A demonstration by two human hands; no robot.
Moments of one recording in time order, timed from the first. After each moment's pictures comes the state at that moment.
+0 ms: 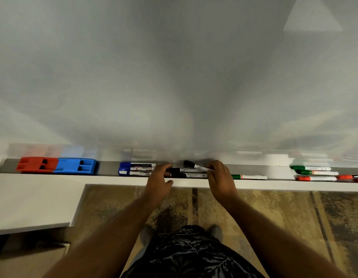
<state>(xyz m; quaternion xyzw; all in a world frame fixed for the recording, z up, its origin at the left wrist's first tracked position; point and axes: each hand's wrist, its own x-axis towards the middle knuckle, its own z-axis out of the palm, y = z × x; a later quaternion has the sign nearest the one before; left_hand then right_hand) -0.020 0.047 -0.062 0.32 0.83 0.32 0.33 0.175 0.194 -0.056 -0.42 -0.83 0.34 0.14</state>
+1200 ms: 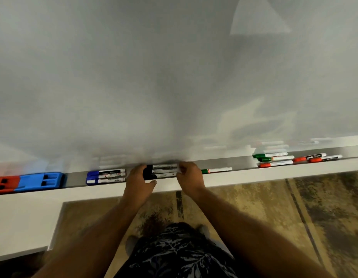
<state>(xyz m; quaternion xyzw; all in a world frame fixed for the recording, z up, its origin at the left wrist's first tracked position) 0.020 0.072 -0.050 0.31 0.87 0.29 0.26 0.179 0.195 -0.041 -0.50 -0.74 0.44 0.10</state>
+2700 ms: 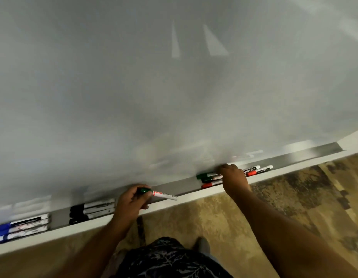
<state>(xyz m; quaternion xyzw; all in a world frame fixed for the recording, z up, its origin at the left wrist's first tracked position) 0.156 0.204 -0.041 0.23 0.66 0.54 0.48 0.458 0.416 -0.007 -0.55 -0.83 0.06 -0.10</state>
